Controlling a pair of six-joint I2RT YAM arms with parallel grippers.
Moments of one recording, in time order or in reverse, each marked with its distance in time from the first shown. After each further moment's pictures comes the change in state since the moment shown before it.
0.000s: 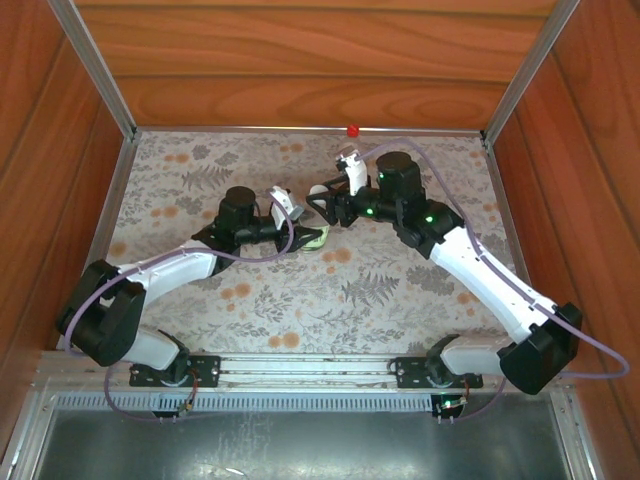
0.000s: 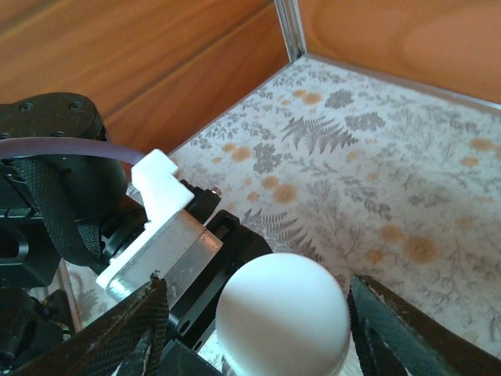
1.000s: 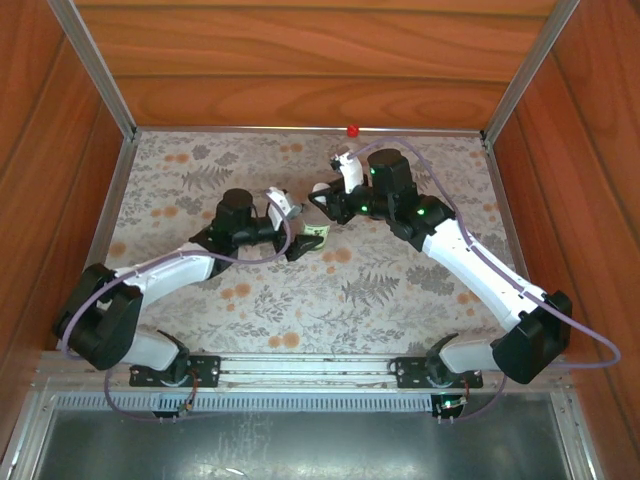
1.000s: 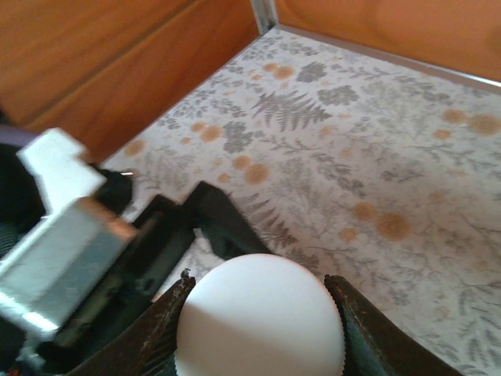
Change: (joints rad) left arm 0.013 -0.062 -0.059 0.009 -0.065 -0.008; right arm -0.006 0.064 0.028 -0.035 0.085 -0.030
